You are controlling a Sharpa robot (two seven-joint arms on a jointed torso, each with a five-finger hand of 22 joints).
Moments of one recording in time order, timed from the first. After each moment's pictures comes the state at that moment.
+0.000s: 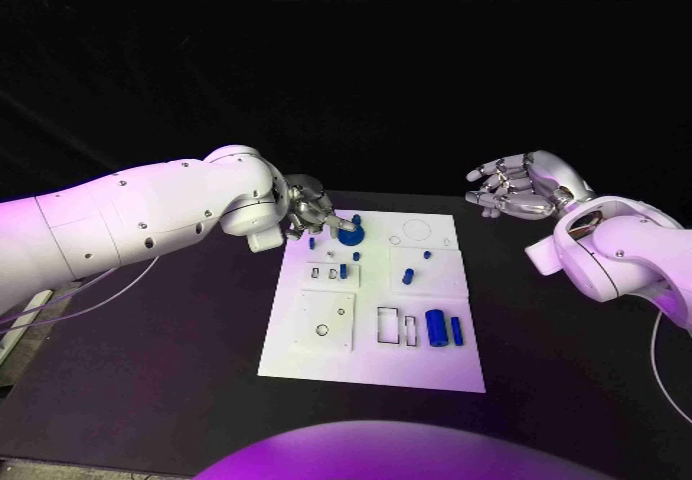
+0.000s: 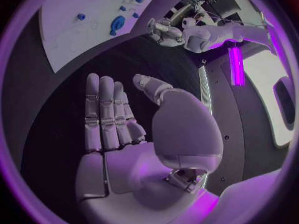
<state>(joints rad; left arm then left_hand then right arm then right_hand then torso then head) 1.30 -0.75 -0.04 1.41 -0.89 0.13 -0.48 1.31 0.22 -0.44 0.29 0.08 0.82 0.06 0.62 0.73 1.32 -0.02 0.95 0.91 1.47 -0.08 1.55 1.31 0.12 1.29 0.03 1.26 1.02 1.29 -0.91 -0.14 1.54 -0.74 -0.52 0.11 1.17 -0.22 0.58 -0.01 0.29 0.84 0.18 0.18 0.44 0.92 0.11 0.61 0.54 1.07 0.05 0.82 0.60 0.18 0.92 0.15 0.50 0.70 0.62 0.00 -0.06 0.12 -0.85</state>
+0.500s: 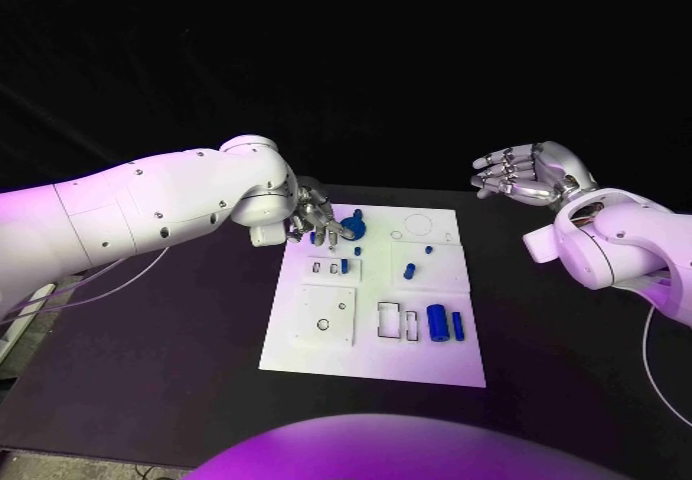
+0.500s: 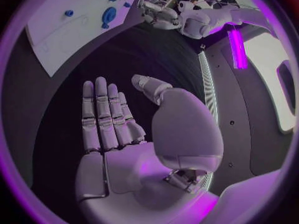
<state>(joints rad) 1.31 -0.71 -0.04 1.39 -0.89 0.27 -0.62 1.34 0.27 -0.44 0.29 0.14 0.77 0.09 0.51 0.65 1.18 0.01 0.75 0.71 1.47 -0.06 1.48 1.31 0.12 1.26 0.06 1.21 0.96 1.29 -0.87 -0.14 1.48 -0.55 -0.52 0.18 1.17 -0.23 0.59 -0.02 0.29 0.84 0.21 0.18 0.38 1.00 0.16 0.26 0.19 1.02 0.11 0.38 0.44 0.18 0.85 0.23 0.24 0.48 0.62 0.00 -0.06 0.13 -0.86</state>
